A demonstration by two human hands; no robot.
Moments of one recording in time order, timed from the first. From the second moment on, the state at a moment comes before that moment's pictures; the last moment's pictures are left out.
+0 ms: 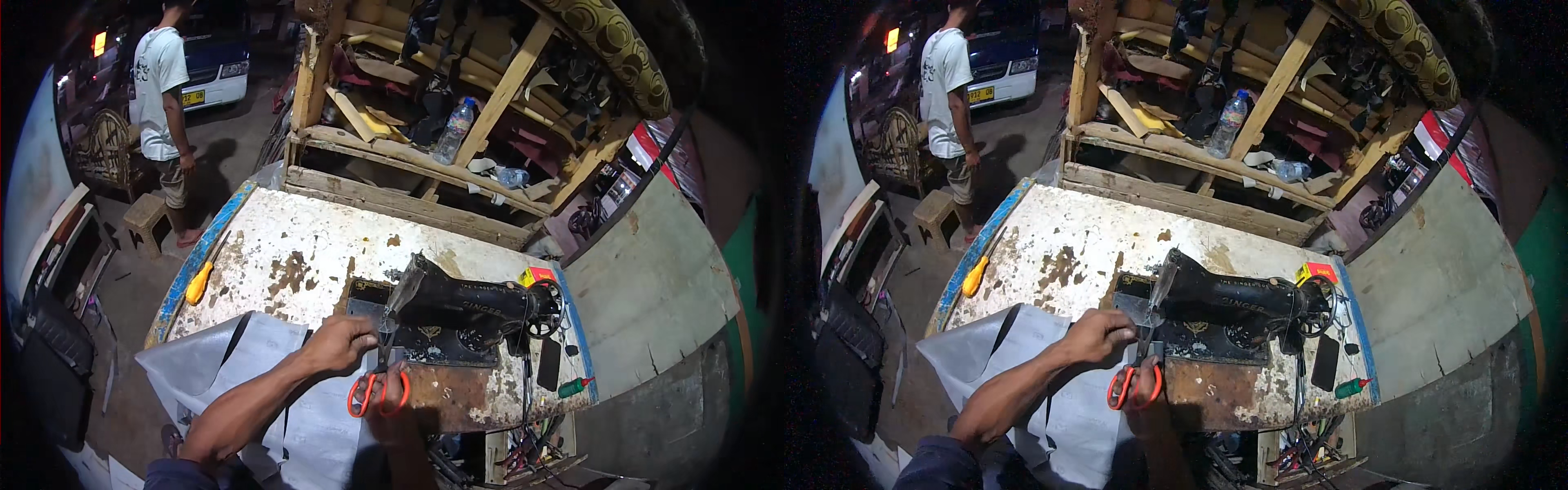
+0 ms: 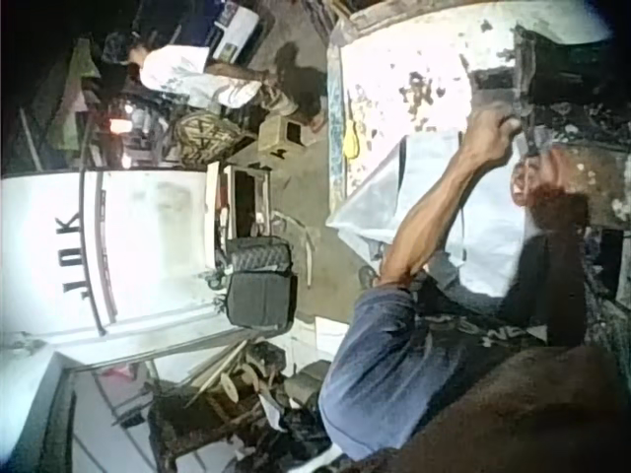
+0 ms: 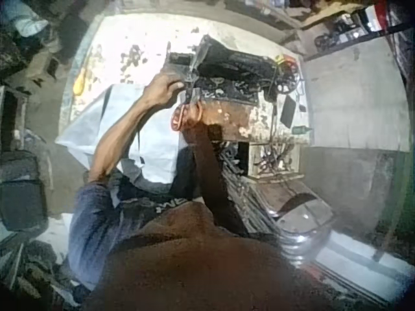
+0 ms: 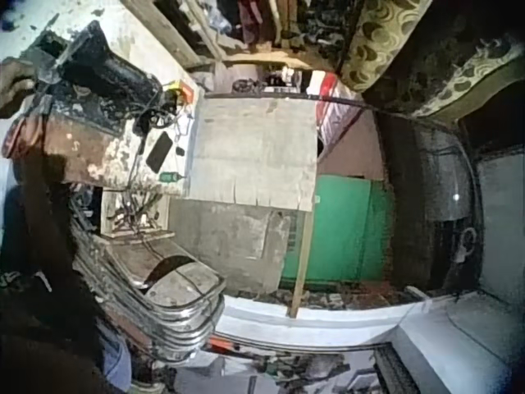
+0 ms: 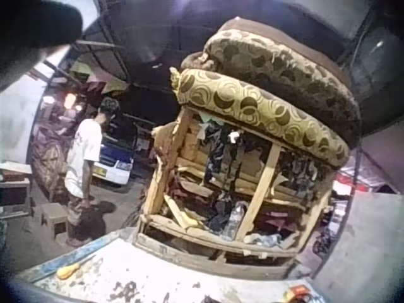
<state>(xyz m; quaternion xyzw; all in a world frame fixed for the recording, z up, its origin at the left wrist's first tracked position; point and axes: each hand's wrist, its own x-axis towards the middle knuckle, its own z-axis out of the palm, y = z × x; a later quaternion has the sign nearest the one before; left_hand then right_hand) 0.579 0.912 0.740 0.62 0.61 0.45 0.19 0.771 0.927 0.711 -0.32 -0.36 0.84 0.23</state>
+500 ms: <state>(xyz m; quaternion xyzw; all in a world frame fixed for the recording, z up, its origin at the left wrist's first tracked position) 0.607 0.872 0.788 0.54 0.76 0.36 0.06 0.863 0.998 0.735 -0.54 -0.77 -0.09 0.32</state>
